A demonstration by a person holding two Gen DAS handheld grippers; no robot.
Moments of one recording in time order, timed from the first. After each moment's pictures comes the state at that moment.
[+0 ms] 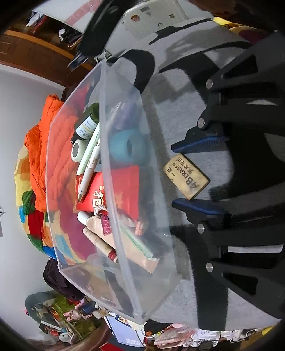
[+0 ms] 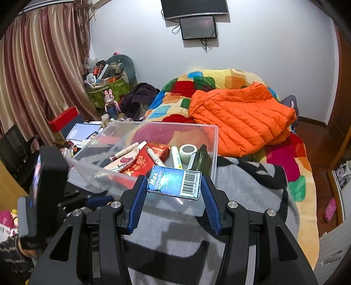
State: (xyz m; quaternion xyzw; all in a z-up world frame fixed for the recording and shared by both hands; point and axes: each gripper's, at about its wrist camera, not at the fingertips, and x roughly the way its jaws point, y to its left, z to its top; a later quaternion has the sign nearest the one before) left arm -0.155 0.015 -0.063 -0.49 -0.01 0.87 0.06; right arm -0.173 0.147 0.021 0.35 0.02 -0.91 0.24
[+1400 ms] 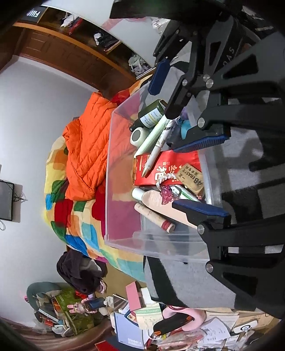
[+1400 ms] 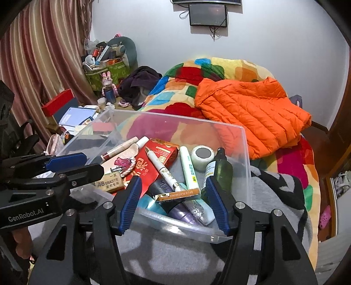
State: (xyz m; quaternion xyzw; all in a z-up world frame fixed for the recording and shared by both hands) left arm -0.175 -0.034 -0.003 -0.42 -0.07 0.90 0.06; right arm -0.216 0.094 0.001 0.38 0.06 -0.89 0.24
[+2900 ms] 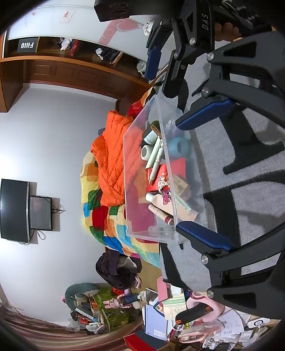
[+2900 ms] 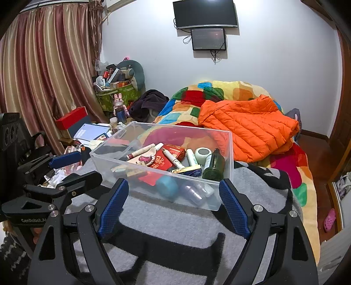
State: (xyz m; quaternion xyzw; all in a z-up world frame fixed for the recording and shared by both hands) left arm -0.085 -0.026 0.009 -0.29 -0.02 0.95 0.07; right arm -0.131 0.131 0.025 0.31 0.03 -0.92 0.25
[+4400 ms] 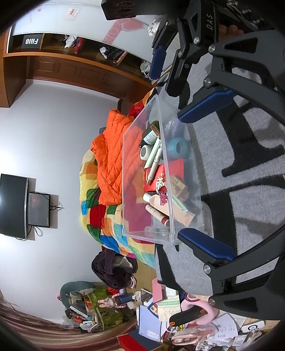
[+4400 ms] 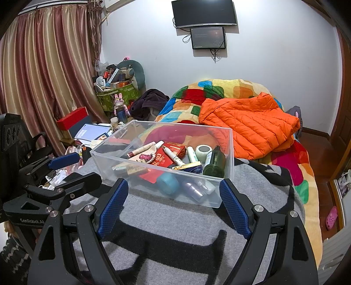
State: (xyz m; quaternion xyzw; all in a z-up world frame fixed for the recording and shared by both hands) left arm -0.084 -0.029 0.008 -0.30 -0.05 0.95 0.07; right arm -0.128 0.127 0.021 0.31 0.03 -0.92 0.25
